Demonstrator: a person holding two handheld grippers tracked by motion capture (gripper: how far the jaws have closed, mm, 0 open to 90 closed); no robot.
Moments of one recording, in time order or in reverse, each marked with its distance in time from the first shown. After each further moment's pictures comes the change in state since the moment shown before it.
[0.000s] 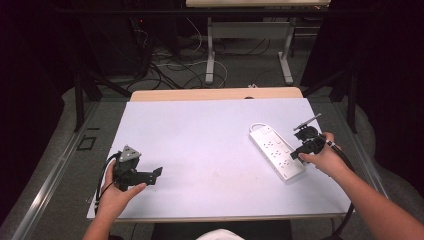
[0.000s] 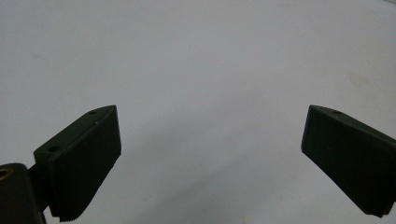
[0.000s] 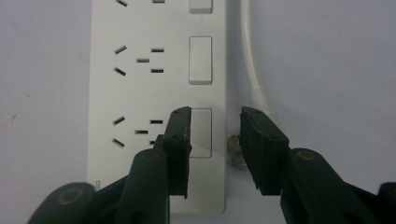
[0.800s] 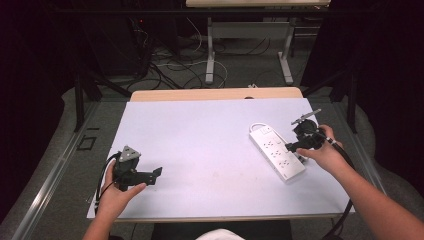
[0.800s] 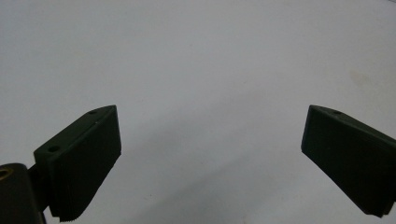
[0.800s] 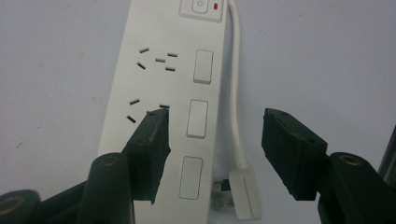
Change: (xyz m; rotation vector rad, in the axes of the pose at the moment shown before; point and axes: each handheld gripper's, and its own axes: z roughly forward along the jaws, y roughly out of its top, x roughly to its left) left arm 0.001 -0.001 0.001 0.000 0.002 -0.003; right arm 0.011 0.012 -0.020 -0.192 -0.067 -0.158
